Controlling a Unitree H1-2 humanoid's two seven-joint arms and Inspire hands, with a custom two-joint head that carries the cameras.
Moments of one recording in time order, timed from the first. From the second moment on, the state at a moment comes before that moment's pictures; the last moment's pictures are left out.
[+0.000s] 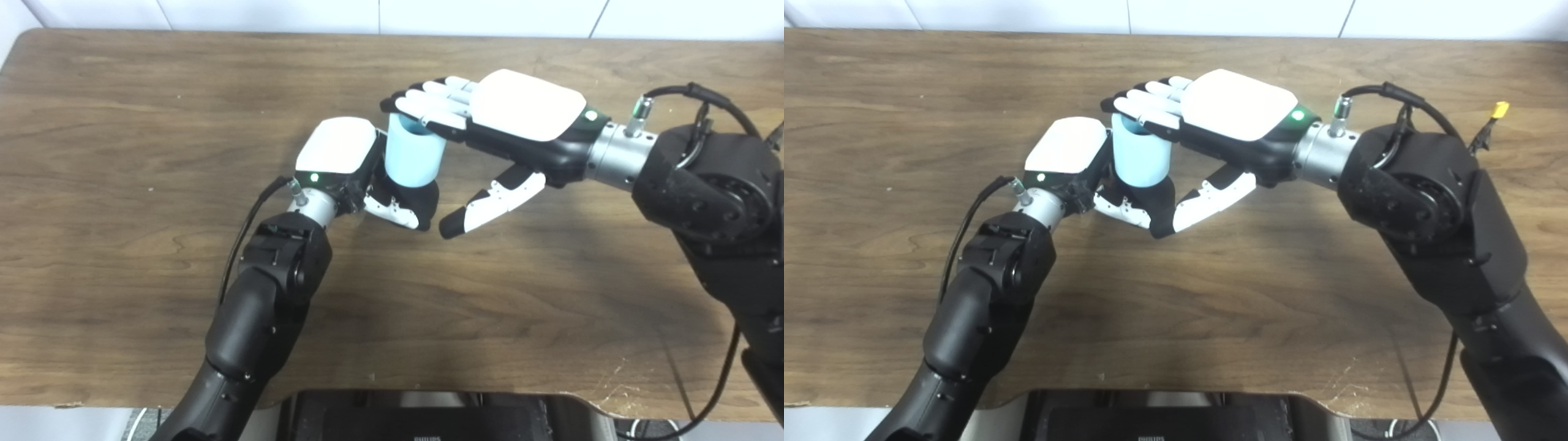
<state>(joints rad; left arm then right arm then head) -0.22 0.12 -0.37 -0.27 1.23 0.27 -0.50 -0.50 -0.49 0.36 -0.58 -0.56 0.08 0.82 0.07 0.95</state>
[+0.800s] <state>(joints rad) -0.22 0.11 -0.37 -0.28 1.25 0.27 -0.52 -0.48 -0.48 0.37 -0.58 -0.60 0.06 0.80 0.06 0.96</state>
